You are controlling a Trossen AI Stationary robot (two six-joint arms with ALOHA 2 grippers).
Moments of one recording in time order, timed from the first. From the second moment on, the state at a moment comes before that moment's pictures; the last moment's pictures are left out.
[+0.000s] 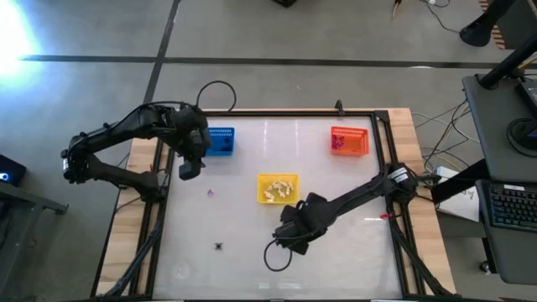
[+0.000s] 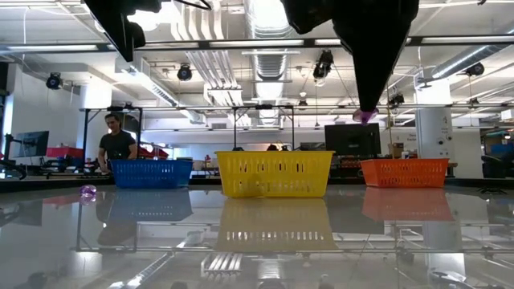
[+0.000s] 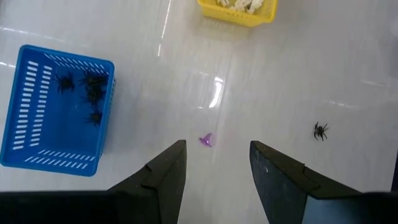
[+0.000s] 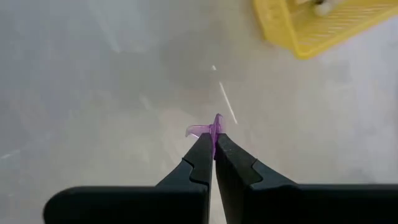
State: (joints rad) left arm 0.33 1.19 1.36 -1.40 0.16 0.10; right arm 0.40 2.05 1.78 -1.31 0.14 0.84
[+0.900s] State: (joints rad) left arm 0.33 1.00 1.16 -1.37 0.14 0.16; right arm 0.11 1.86 1.78 -1.43 0.17 0.73
